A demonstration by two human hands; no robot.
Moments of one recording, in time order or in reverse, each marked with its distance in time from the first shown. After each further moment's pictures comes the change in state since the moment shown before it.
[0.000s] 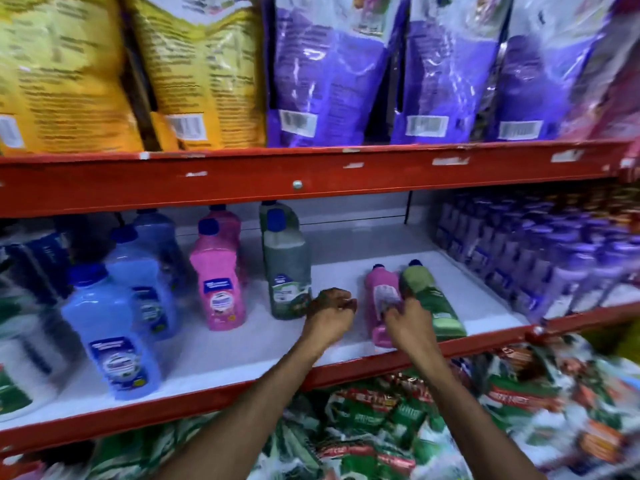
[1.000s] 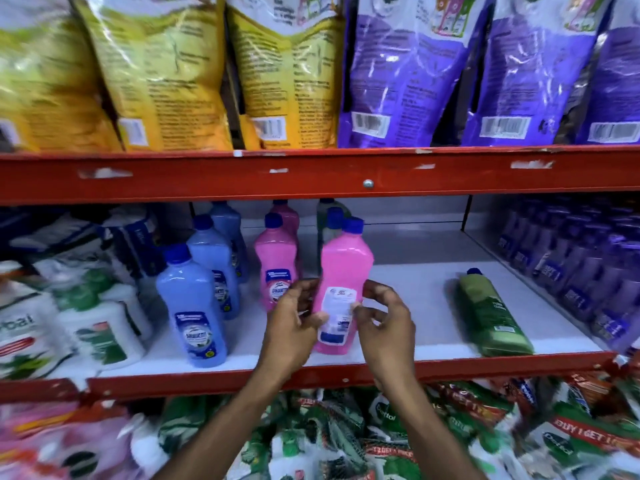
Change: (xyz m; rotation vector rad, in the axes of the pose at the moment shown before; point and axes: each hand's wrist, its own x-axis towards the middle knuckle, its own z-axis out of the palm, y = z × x) left_hand -0.089 -0.033 -0.115 -0.212 0.284 0.069; right_hand -0.072 -0.069 0.069 0.549 -0.032 -0.238
